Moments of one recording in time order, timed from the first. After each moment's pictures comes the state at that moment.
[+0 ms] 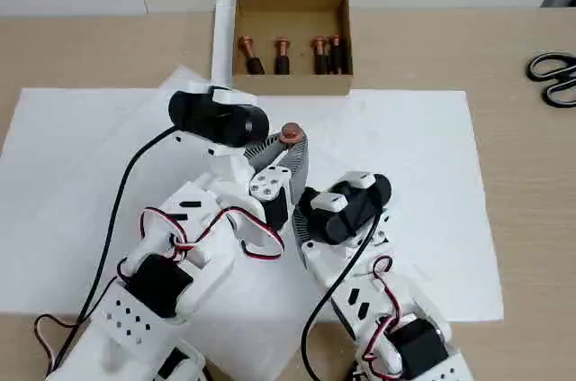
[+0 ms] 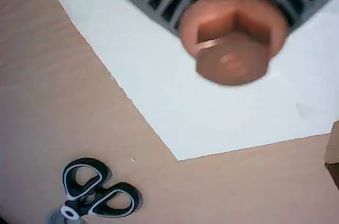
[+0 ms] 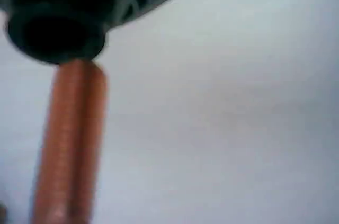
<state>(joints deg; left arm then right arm) 31.4 -57.1 50.2 37.1 23.7 -32.8 -102.6 84.6 46.9 -3.6</state>
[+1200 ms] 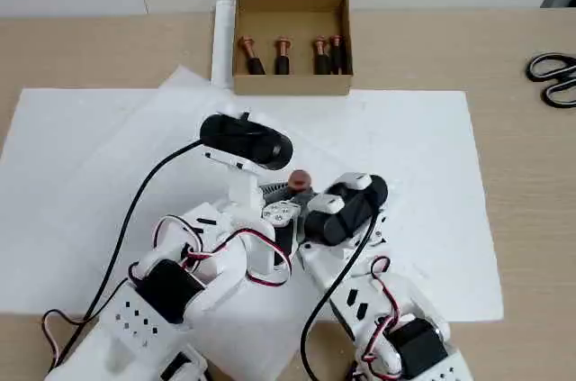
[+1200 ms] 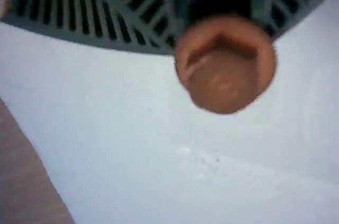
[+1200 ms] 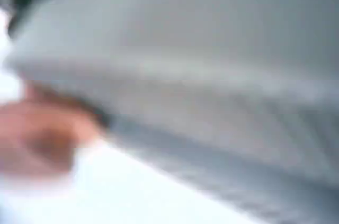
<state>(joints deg) 36.0 -57.3 53.0 51.8 27.3 -33.3 -102.6 84.7 46.5 -3.6</state>
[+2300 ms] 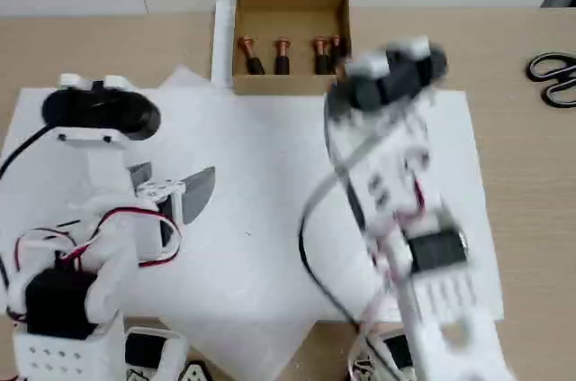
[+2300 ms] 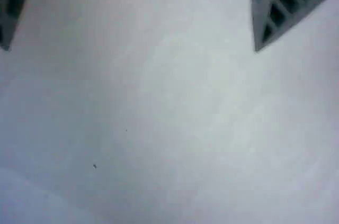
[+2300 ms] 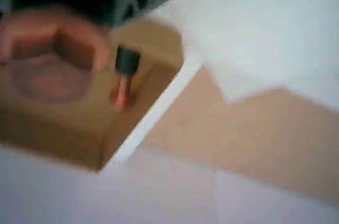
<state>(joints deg) 1.3 -58.0 24.7 88.0 8.4 -18.2 -44.6 35.7 29.9 0.5</state>
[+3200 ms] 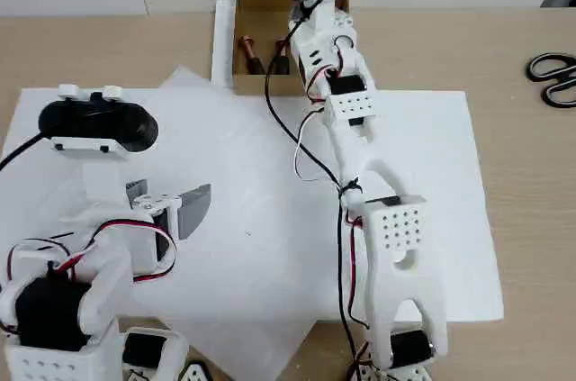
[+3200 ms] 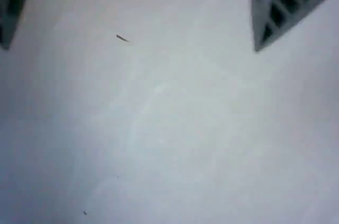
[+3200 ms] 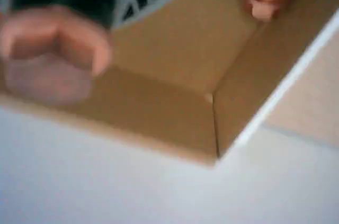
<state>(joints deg) 1.1 -58.3 22.3 94.9 8.0 -15.0 55.3 -43.9 11.3 0.5</state>
